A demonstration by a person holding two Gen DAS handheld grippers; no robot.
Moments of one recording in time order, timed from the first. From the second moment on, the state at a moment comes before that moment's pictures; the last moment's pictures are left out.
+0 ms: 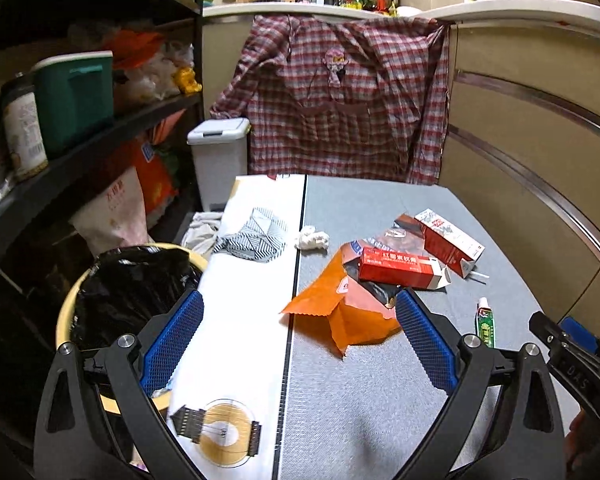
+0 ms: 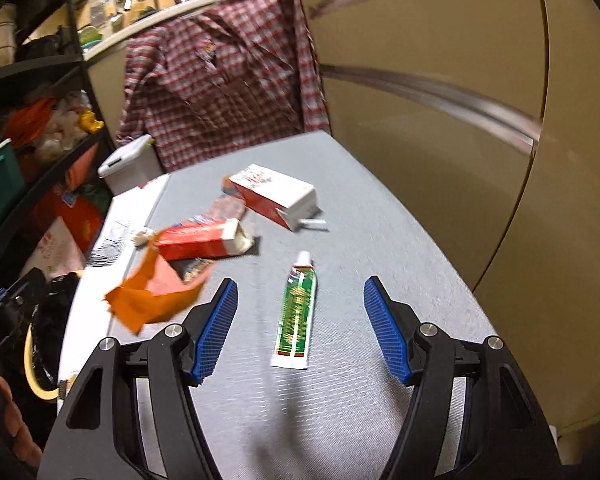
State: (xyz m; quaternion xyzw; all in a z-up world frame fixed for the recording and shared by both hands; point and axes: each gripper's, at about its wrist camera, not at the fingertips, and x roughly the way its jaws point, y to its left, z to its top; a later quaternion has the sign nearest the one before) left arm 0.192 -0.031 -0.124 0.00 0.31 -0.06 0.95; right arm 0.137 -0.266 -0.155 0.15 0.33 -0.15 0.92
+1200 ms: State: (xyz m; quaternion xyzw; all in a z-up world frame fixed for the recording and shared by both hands) left arm 0.230 -0.035 -0.175 -0.02 0.35 -0.05 0.93; right arm 0.165 -0.264 -0.205 0.14 0.40 -0.13 0.90
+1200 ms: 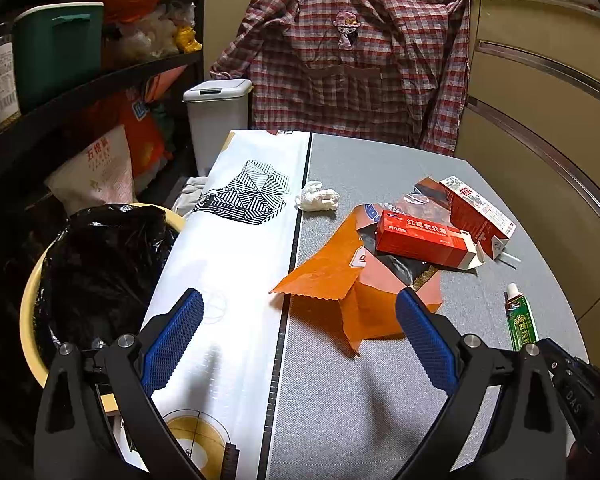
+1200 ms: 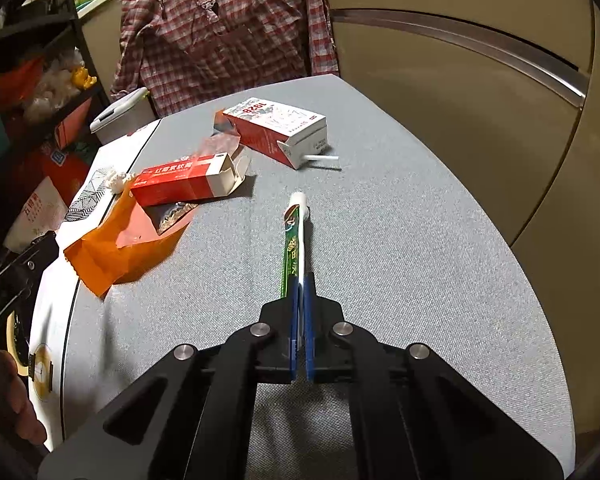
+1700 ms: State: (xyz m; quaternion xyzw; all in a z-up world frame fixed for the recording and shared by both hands) left arm 0.245 -0.037 -0.184 -0.02 0.36 -0.08 0.93; right arm 0.163 -0.269 -0.193 0.14 0.38 -0.13 0.90
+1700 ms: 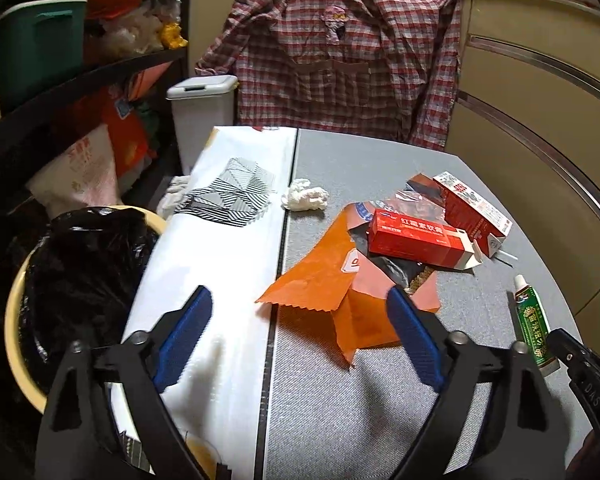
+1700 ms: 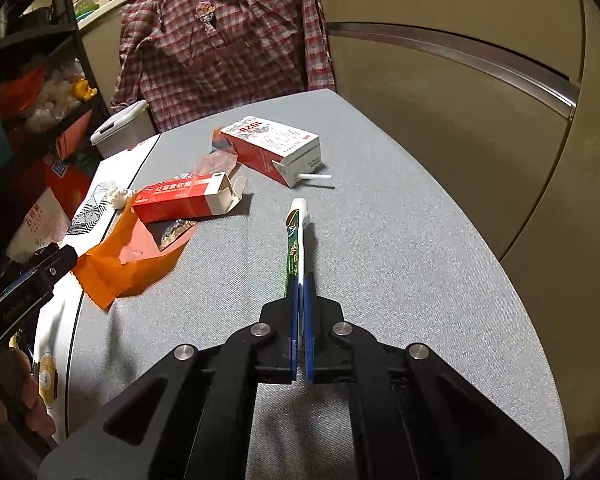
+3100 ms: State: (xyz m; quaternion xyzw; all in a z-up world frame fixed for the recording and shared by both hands) left arm 0.167 -0.005 -0.054 -0.01 0.27 -0.16 0.95; right arm 0.125 -0.245 -0.123 0.17 0.32 -0.07 0.93
